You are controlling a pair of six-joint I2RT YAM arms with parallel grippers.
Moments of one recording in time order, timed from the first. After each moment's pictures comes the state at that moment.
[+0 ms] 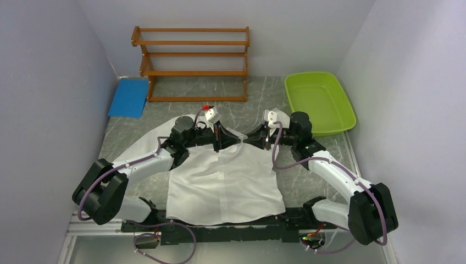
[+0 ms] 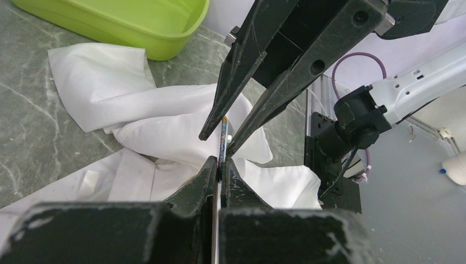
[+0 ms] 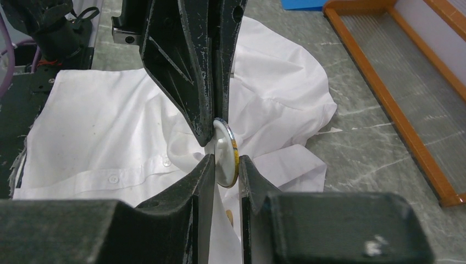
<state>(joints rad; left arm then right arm) -0.65 1.37 0.68 0.67 0.70 -0.35 0.40 1.14 0.64 0.30 -0.98 -0.27</state>
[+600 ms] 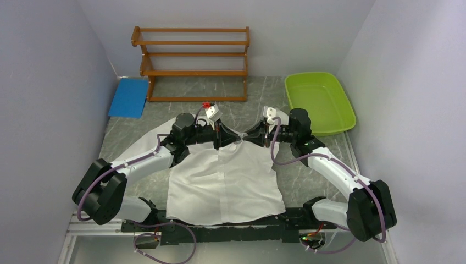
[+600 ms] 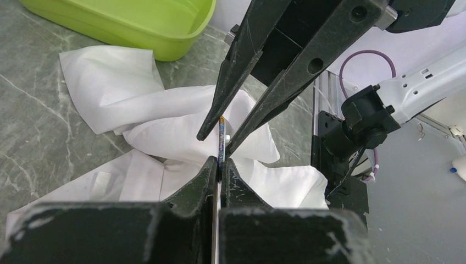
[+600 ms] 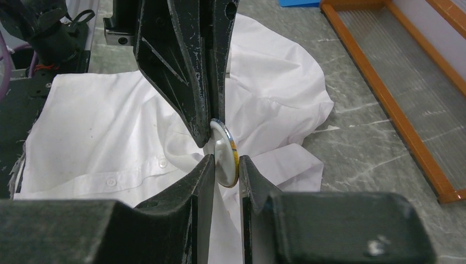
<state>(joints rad) -0.64 1.37 0.73 0.60 0.70 -0.31 0.40 1.18 0.69 0.26 -0.97 -0.27</state>
